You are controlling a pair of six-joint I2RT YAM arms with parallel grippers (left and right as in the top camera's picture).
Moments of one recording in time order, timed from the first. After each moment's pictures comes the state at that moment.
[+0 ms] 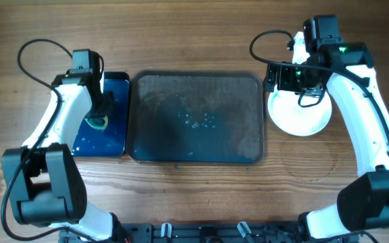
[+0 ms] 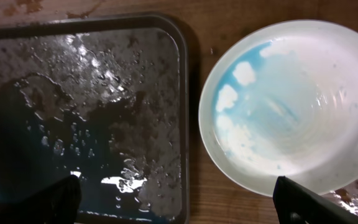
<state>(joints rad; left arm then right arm) 0.06 1.74 1.16 -0.79 -0.21 0.00 0.09 1.67 1.51 -1.13 -0.14 0.18</state>
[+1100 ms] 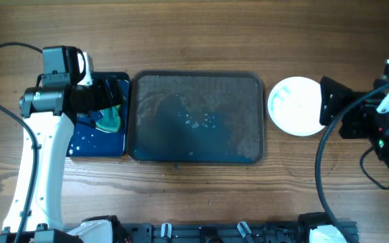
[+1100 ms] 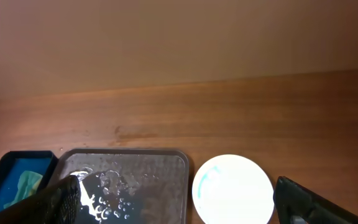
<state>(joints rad) 0.07 1.40 1.24 -0.95 0.08 -0.23 0.09 0.97 1.65 -1.15 -0.03 0.14</state>
